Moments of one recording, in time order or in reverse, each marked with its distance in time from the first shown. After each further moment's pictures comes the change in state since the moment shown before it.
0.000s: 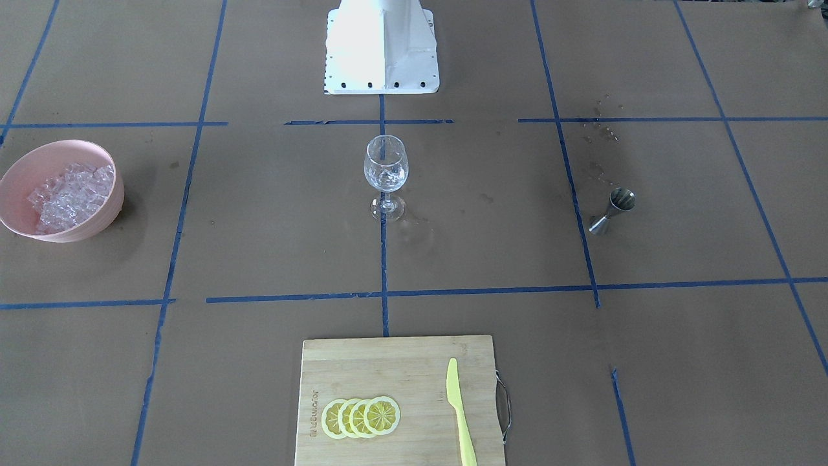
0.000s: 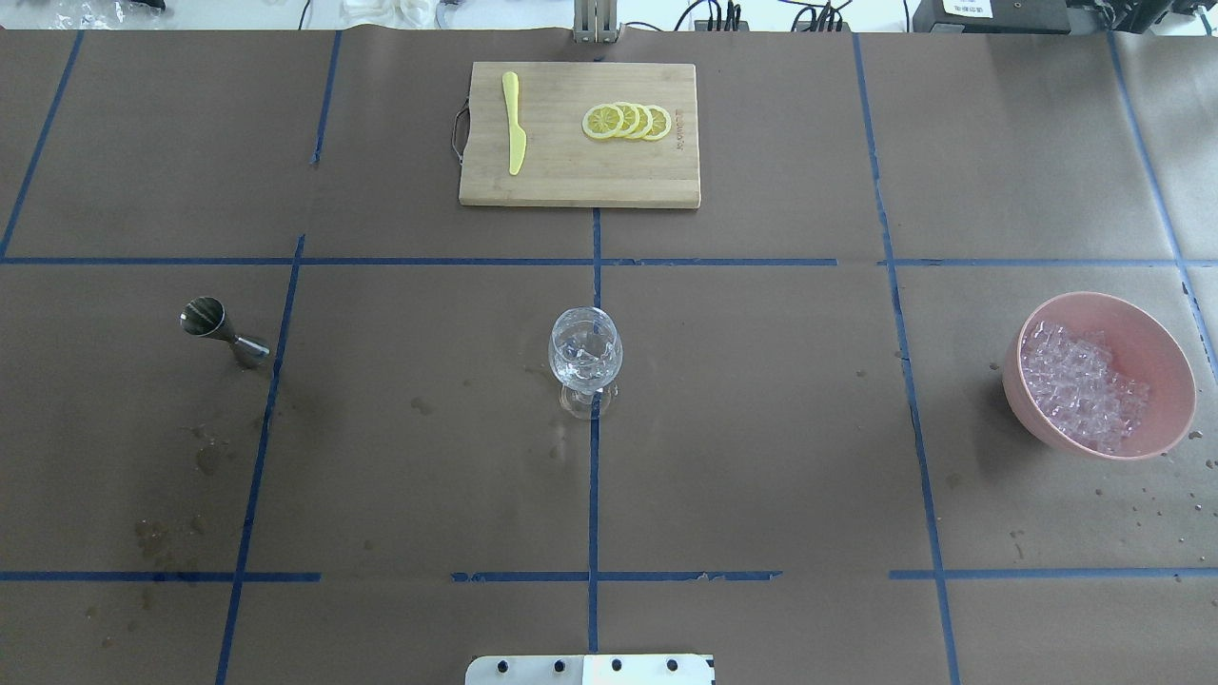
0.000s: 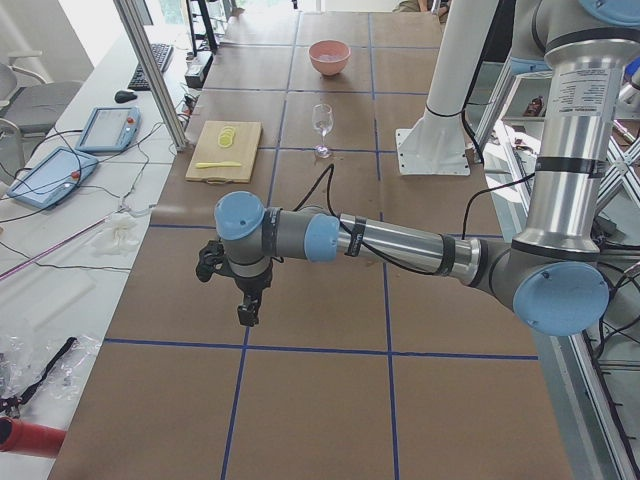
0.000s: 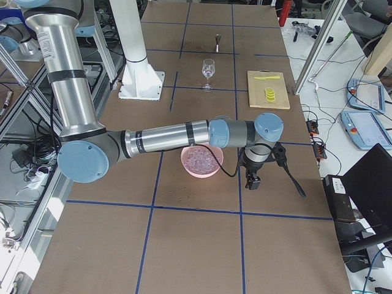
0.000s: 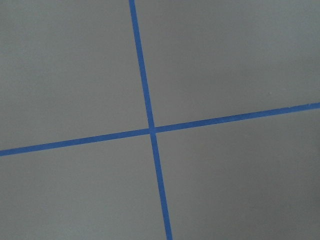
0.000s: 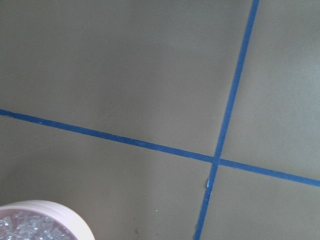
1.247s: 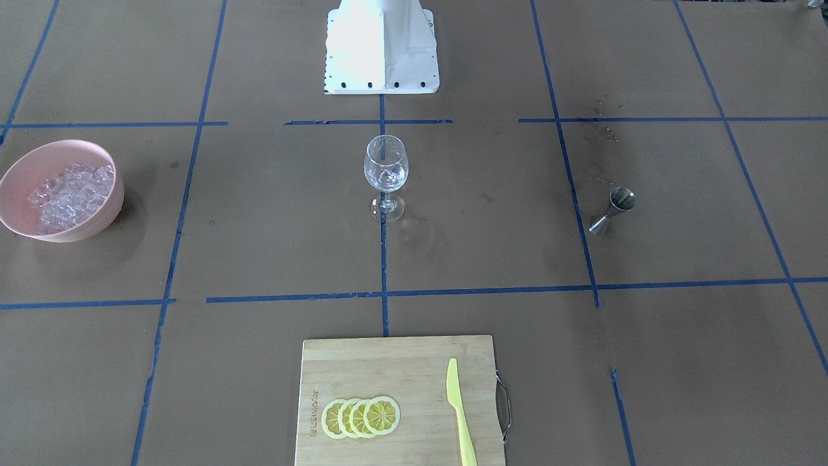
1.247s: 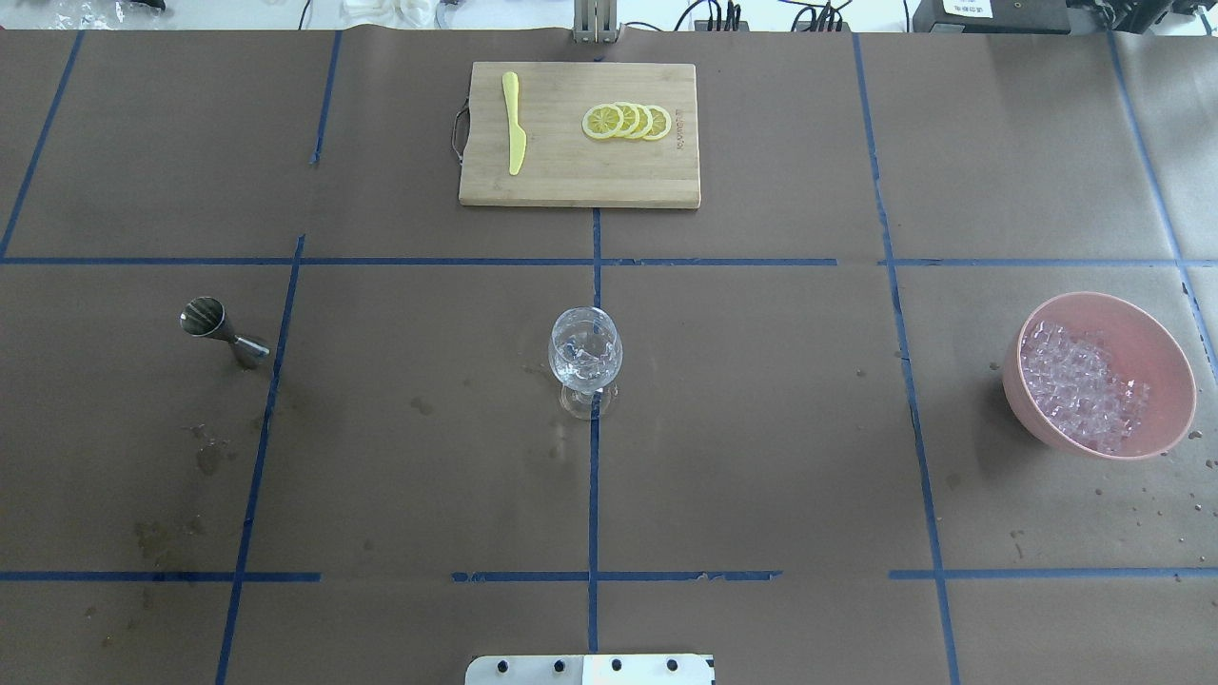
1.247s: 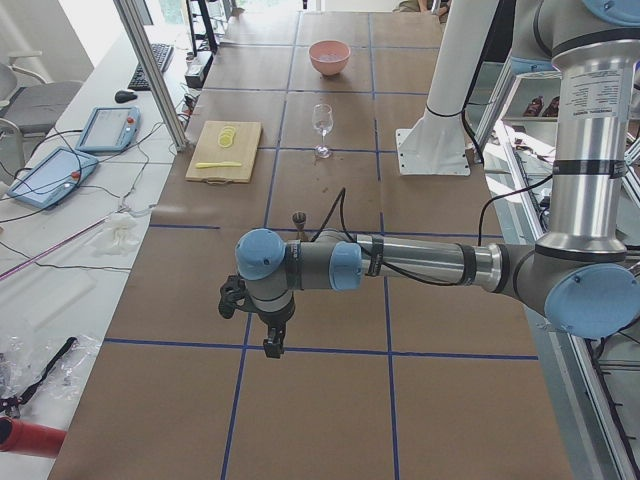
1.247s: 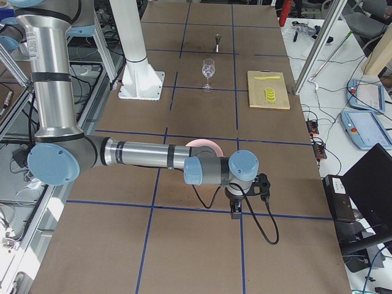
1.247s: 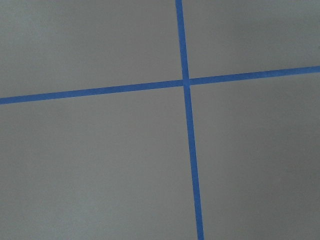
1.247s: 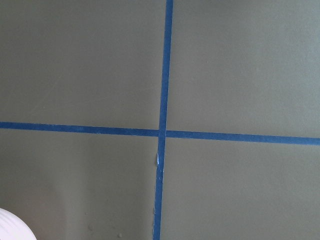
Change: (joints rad) left arm -0.012 0.076 -0.007 -0.003 0.002 0.011; right arm 0.074 -0.143 -0.067 0.209 0.088 0.143
